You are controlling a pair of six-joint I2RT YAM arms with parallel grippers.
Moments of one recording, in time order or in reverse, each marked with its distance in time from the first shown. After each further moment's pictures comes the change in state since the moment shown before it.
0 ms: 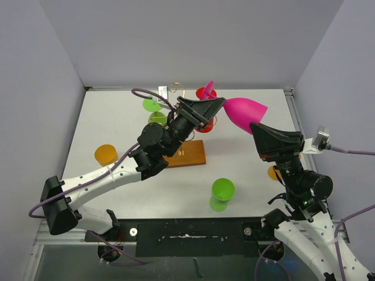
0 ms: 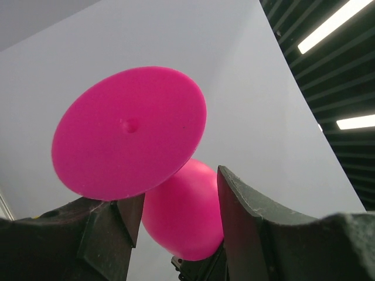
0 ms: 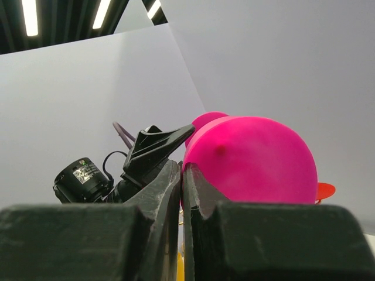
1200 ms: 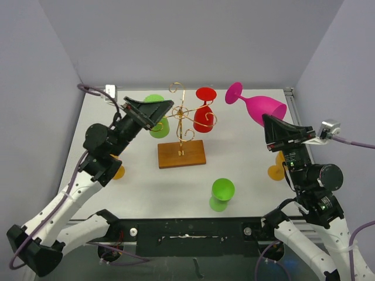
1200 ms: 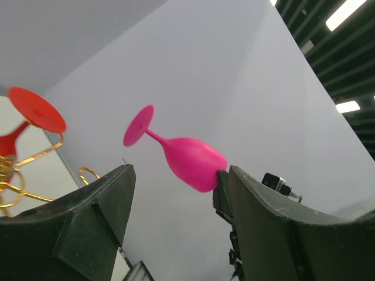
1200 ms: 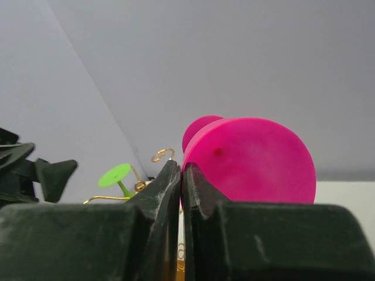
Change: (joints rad) left arm 0.493 -0.433 -0.241 -0.245 0.449 -0.014; right arm 0.000 0.044 0.235 -0.515 0.274 -0.260
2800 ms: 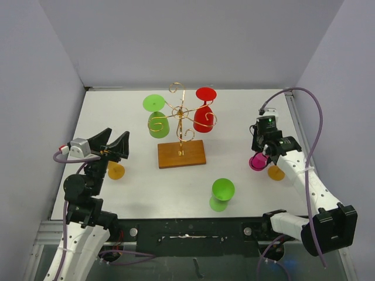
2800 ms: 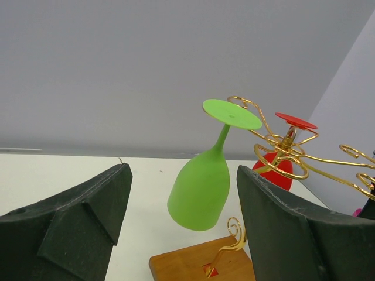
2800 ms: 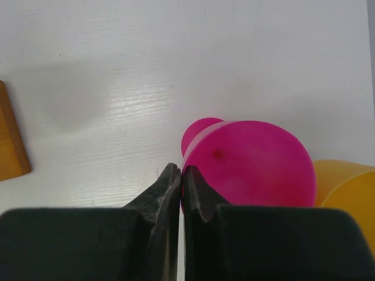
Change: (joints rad) left arm 0.302 -0.570 -0.496 -0.105 -0.148 0.822; right arm -0.263 0.637 0.058 -0.655 0.122 -0.109
